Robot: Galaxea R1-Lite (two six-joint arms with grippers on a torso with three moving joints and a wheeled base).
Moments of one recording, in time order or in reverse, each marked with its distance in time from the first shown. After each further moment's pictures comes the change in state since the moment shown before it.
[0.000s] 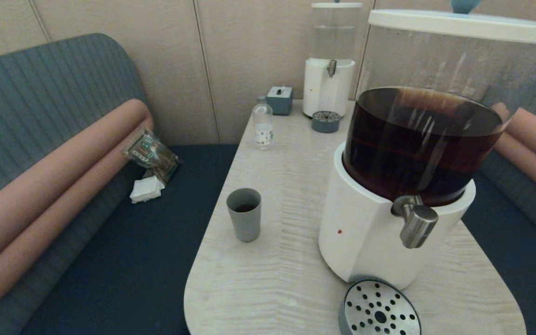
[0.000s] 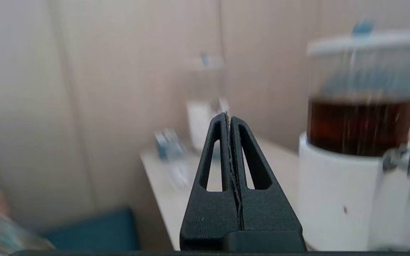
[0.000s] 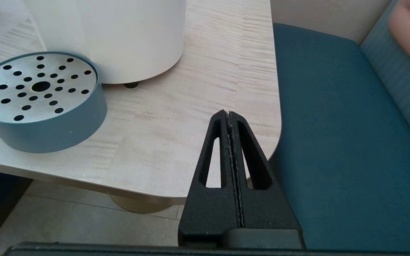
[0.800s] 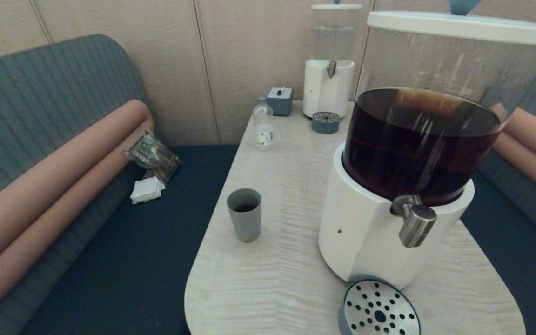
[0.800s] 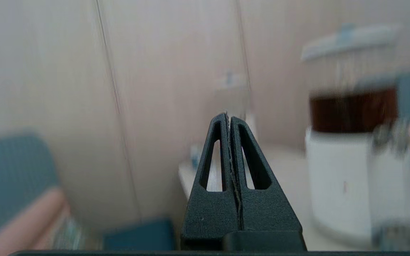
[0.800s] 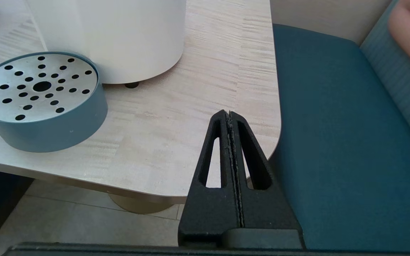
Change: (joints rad) left arm 0.098 -0.699 0.119 0.535 0.012 0.038; right arm 0.000 0.000 0.000 0.000 0.000 0.000
